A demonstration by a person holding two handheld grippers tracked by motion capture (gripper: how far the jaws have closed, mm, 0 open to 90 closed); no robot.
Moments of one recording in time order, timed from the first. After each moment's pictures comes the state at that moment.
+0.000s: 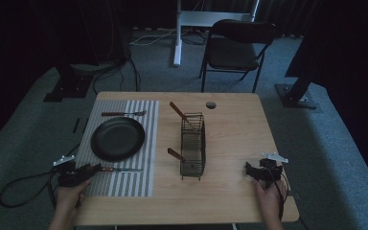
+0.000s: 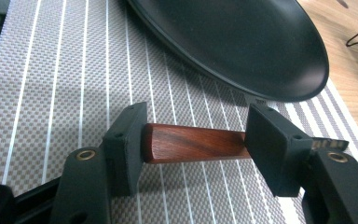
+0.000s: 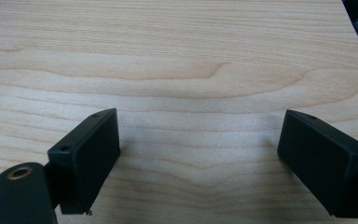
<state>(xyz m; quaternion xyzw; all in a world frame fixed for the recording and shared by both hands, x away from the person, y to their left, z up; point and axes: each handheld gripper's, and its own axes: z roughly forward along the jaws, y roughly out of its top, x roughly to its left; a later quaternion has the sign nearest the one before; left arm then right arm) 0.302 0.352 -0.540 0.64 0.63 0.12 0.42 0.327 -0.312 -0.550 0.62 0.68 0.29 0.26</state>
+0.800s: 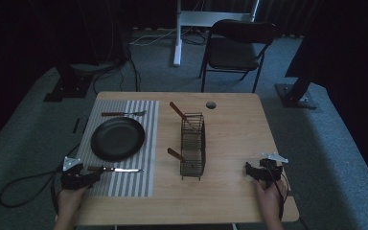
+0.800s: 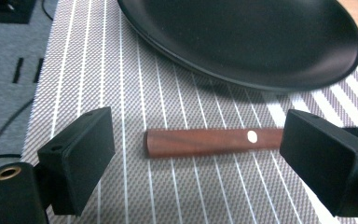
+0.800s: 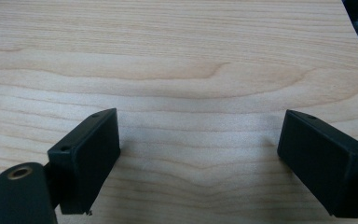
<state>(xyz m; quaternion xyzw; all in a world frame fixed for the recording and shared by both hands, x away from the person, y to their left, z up) 0.283 0.334 -0.536 0.67 0.60 0.23 0.36 0.327 -0.312 -0.550 0.62 0.68 0.29 0.26</state>
